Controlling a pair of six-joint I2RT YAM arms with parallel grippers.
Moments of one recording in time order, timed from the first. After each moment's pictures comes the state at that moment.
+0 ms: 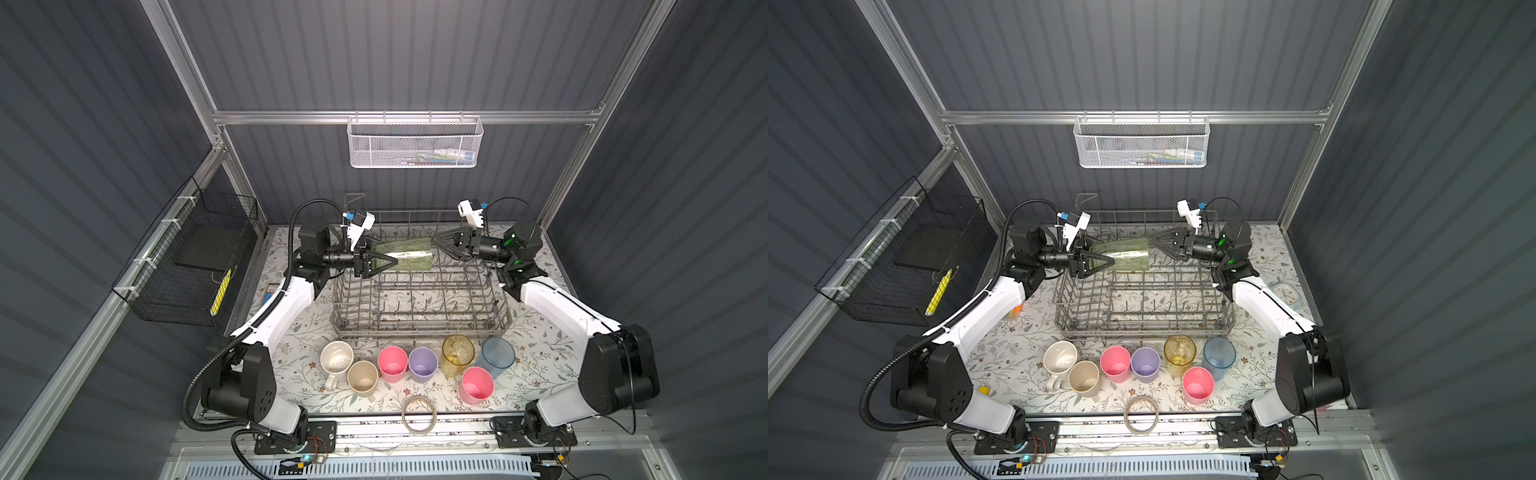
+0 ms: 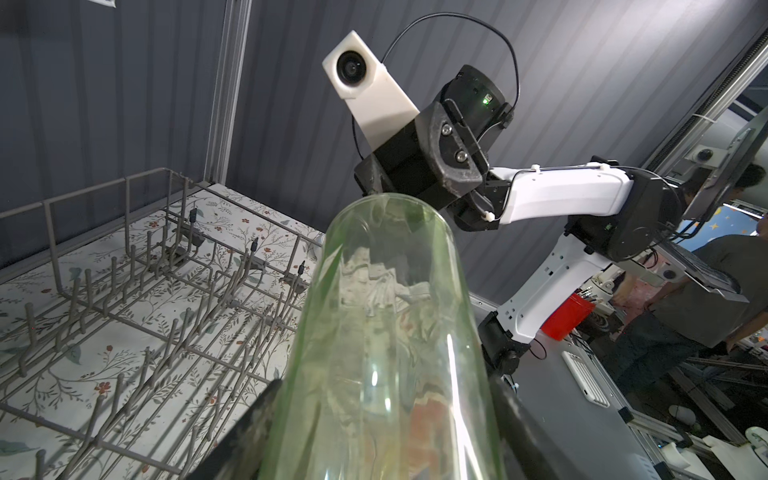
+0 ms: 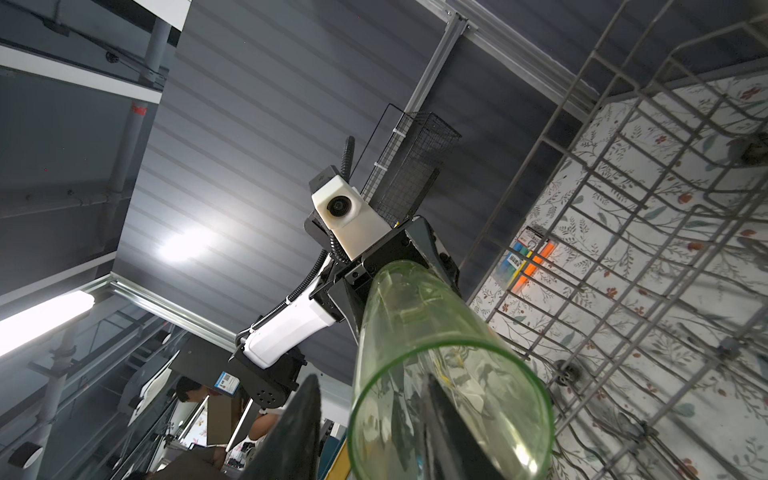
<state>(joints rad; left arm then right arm) -0.29 1.51 1.21 0.14 1.24 -0.23 0.26 1.49 1.10 0.61 -1.13 1.22</state>
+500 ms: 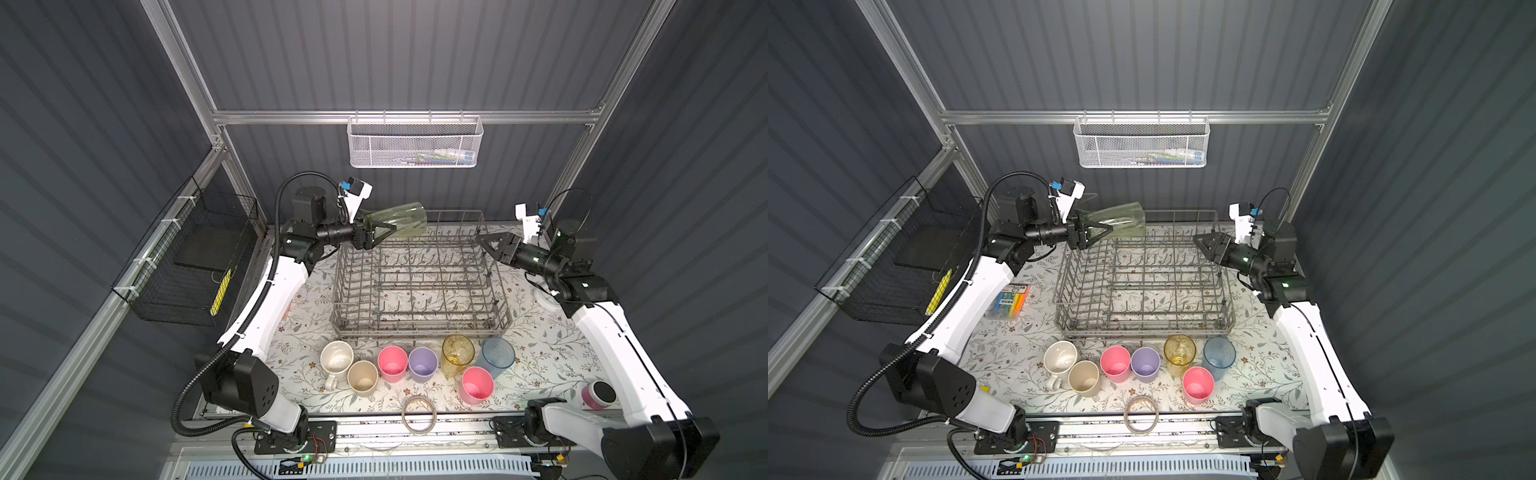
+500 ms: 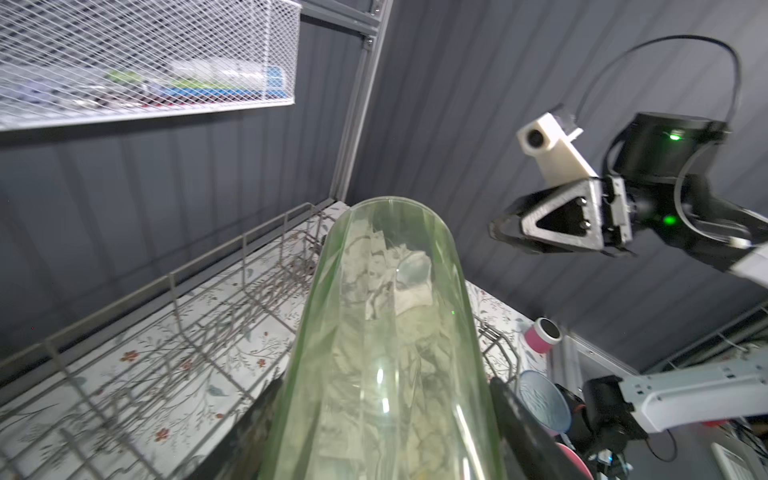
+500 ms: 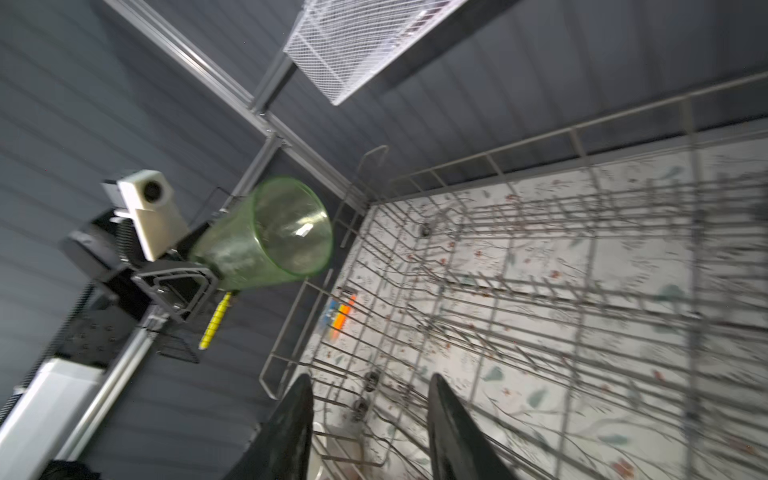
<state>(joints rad) -0.29 1.58 1.66 -0.39 0.85 -0.04 0.08 1.13 1.17 -0.34 -0.65 0.55</state>
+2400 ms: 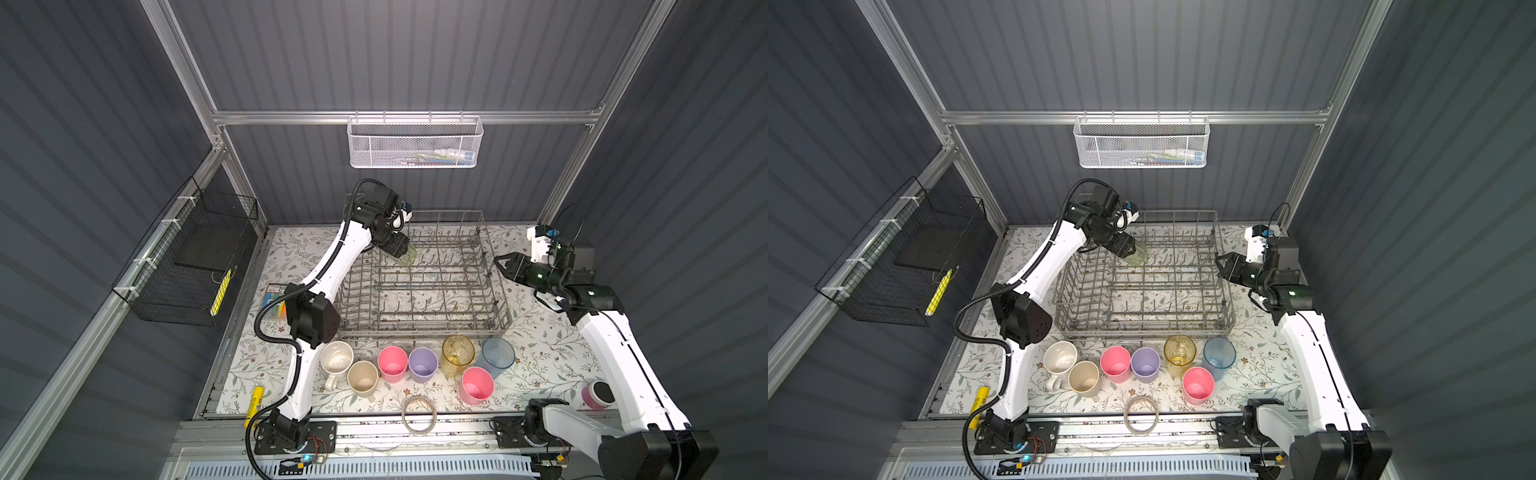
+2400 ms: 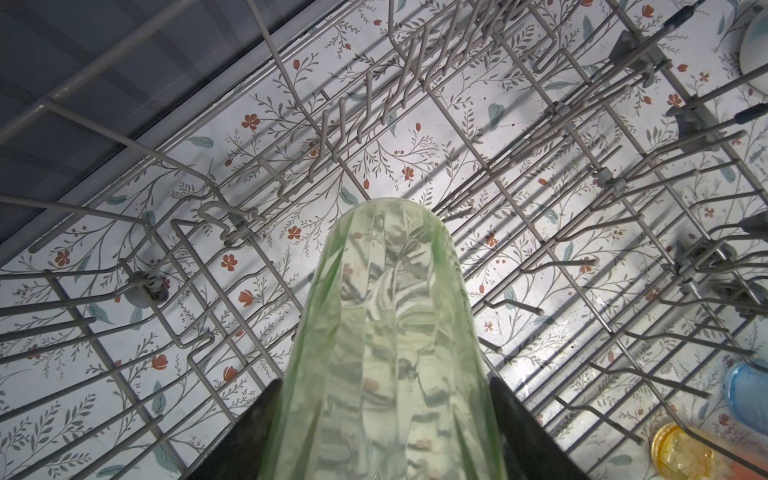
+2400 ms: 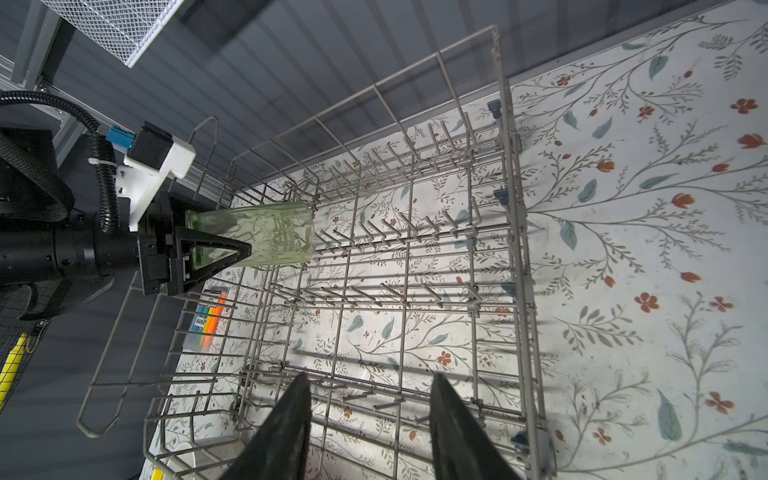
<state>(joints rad) -0.52 2.24 2.43 -1.20 0.12 0.18 0.01 1.10 1.09 -0.55 -0.44 0.39</state>
